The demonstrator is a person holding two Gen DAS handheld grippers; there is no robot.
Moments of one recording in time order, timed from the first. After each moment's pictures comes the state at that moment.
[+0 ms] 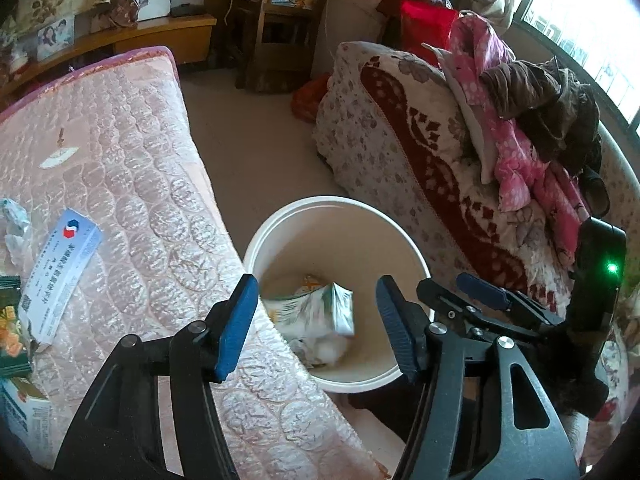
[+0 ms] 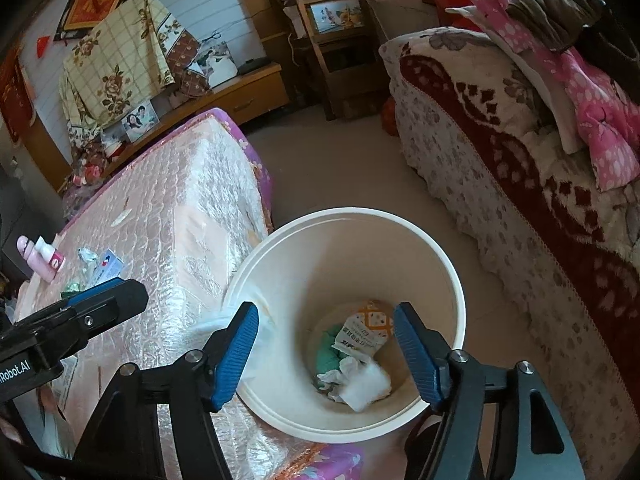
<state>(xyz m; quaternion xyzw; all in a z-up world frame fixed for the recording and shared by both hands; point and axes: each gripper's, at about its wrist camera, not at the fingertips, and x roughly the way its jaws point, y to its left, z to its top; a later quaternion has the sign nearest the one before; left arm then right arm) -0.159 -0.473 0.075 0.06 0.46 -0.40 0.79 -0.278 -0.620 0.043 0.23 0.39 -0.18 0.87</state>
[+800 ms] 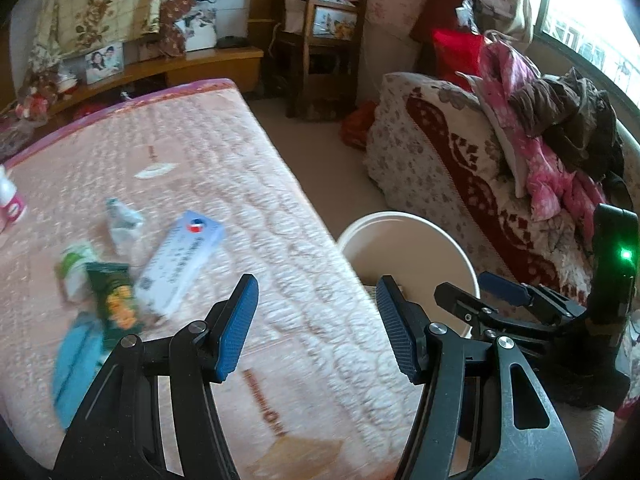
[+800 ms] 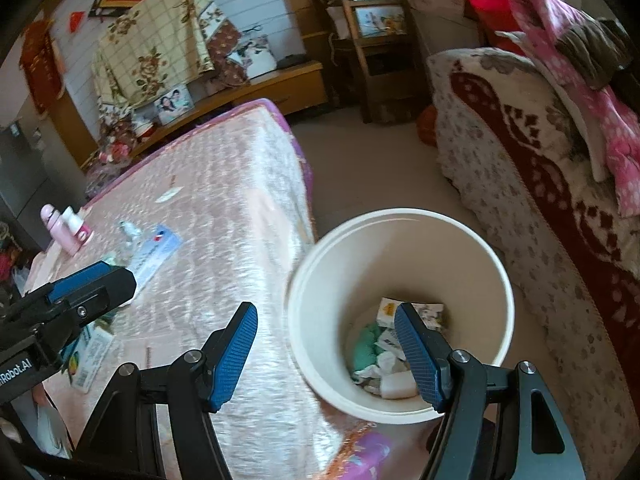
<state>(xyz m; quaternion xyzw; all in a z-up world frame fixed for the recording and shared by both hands) -0.167 -0.383 0.108 0.08 0.41 -0.33 0.85 -0.261 -0.548 0.067 0.20 0.39 -0.13 0.89</state>
